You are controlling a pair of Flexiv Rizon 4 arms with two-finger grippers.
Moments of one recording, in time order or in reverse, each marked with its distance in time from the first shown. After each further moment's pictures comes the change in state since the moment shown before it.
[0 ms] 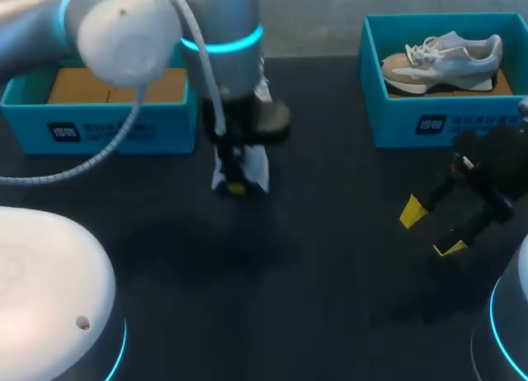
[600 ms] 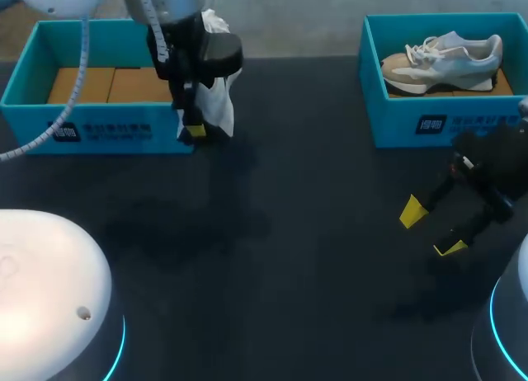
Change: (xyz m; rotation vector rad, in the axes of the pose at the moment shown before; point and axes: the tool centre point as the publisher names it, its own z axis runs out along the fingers) left arm -0.045 0.054 -0.068 0.057 -0.004 -0.014; right arm 0.000 0.000 0.000 0.000 0.000 0.000
